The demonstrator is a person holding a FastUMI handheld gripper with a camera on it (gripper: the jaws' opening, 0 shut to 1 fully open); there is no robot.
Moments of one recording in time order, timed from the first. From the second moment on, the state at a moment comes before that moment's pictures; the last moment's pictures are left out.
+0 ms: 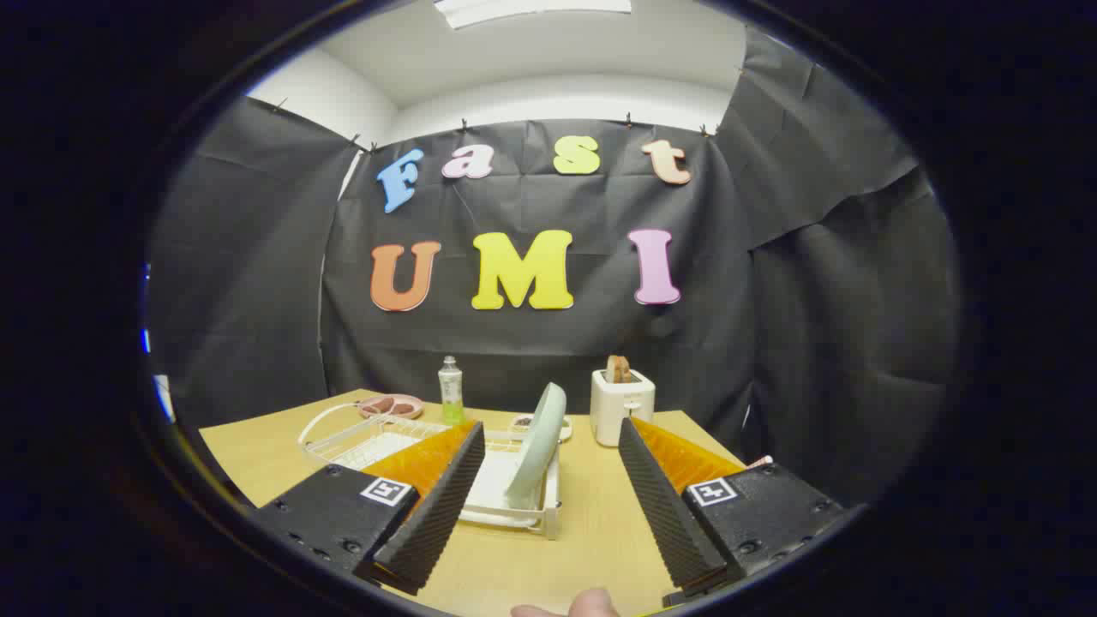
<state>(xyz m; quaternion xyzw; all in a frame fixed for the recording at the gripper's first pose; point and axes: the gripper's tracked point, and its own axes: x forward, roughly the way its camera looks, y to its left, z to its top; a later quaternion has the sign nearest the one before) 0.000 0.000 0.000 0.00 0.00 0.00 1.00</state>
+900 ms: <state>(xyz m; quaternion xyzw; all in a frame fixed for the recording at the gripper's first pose) 0.015 -0.003 -0.011 -0.01 0.00 0.01 1.00</state>
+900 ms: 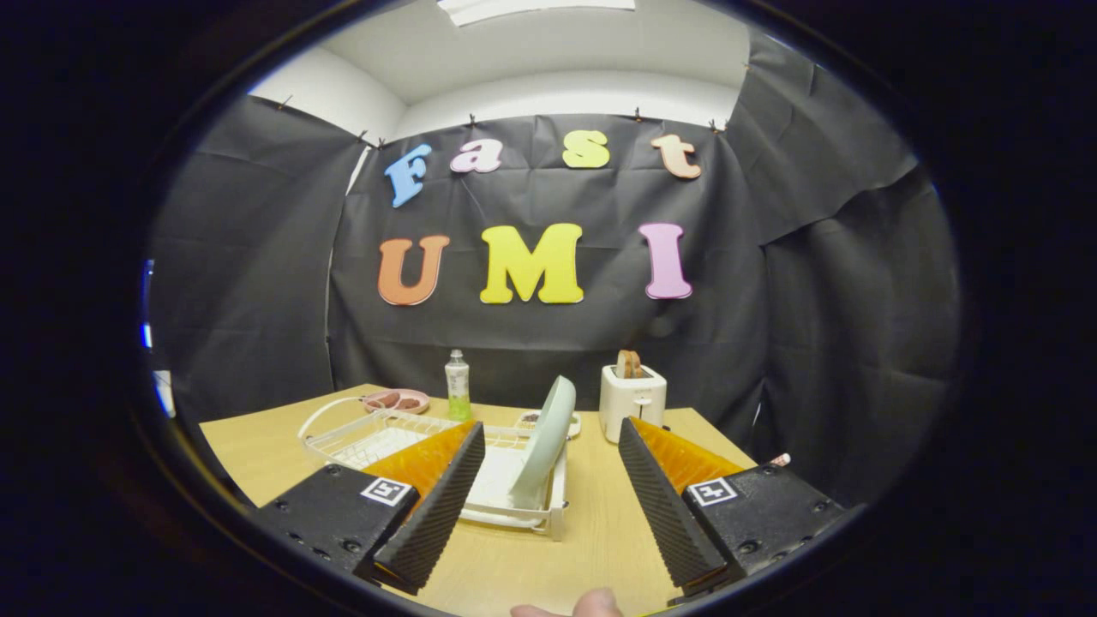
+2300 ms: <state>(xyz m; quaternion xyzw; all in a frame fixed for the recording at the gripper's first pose) 0.129 -0.015 0.061 -0.03 0.18 0.09 0.98</state>
